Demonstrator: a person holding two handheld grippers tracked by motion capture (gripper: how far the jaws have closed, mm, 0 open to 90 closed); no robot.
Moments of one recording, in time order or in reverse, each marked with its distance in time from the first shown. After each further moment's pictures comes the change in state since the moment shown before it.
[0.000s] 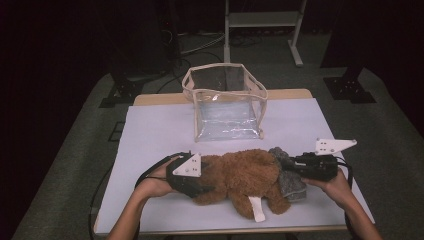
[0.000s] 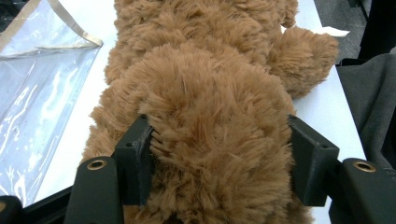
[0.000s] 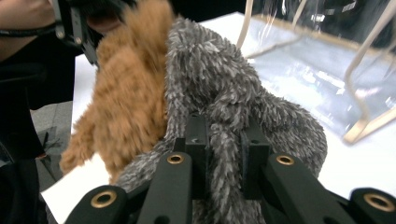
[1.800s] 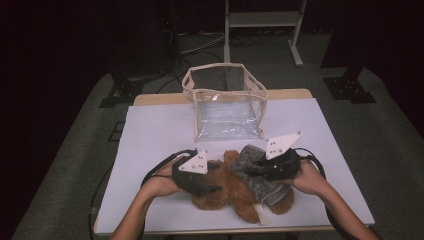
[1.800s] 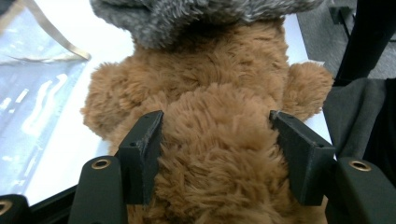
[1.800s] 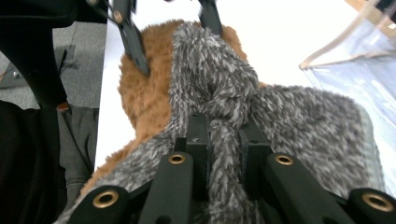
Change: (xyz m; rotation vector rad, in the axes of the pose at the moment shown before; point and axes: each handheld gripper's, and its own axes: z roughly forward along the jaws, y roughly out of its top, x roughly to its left) left arm -0.001 0.018 0.000 -0.047 -0.038 -0.055; right arm 0.053 0.071 0.074 0.273 0.121 -0.252
